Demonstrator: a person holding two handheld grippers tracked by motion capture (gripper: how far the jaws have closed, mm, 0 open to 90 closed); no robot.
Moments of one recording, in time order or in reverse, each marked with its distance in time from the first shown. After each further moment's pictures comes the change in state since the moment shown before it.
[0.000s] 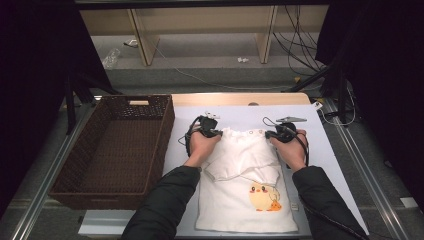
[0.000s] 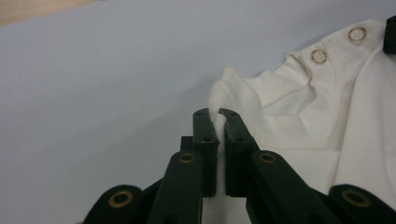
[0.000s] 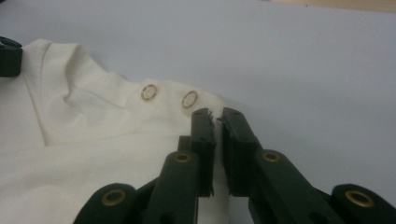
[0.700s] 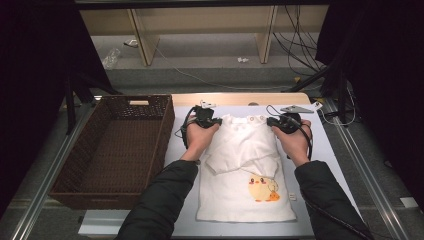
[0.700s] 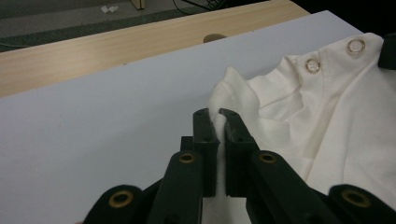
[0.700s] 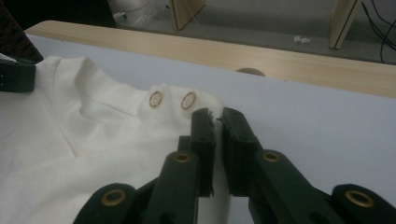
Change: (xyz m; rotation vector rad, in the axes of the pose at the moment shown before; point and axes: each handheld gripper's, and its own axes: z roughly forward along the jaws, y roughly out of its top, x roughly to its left) left arm 0.003 0.028 -0.026 -0.128 -0.008 -0.035; right arm 0.005 0.032 -0.026 -0.145 -0.010 -0.011
